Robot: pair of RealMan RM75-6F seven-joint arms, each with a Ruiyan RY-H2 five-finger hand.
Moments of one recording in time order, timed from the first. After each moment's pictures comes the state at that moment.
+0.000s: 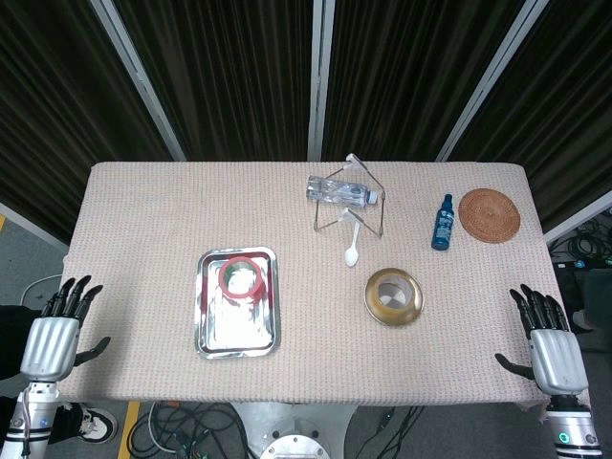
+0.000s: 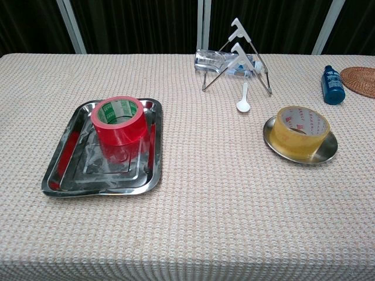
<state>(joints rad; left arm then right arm) -0.07 -1.33 -0.02 -1.46 1.55 1.54 0.11 0.04 -1.23 0.03 -1.54 -1.53 1.50 -0.02</state>
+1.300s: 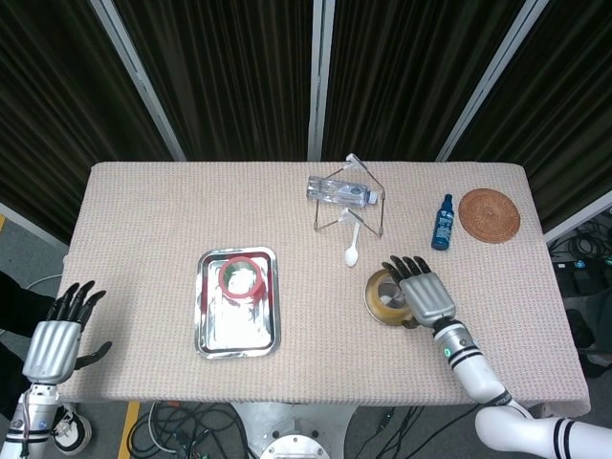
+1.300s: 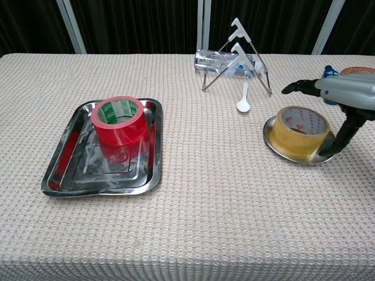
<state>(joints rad) -0.08 -1.36 0.00 -1.37 1.57 1.53 0.02 0.57 -1.35 0.17 -1.74 -0.98 0.92 -0.64</state>
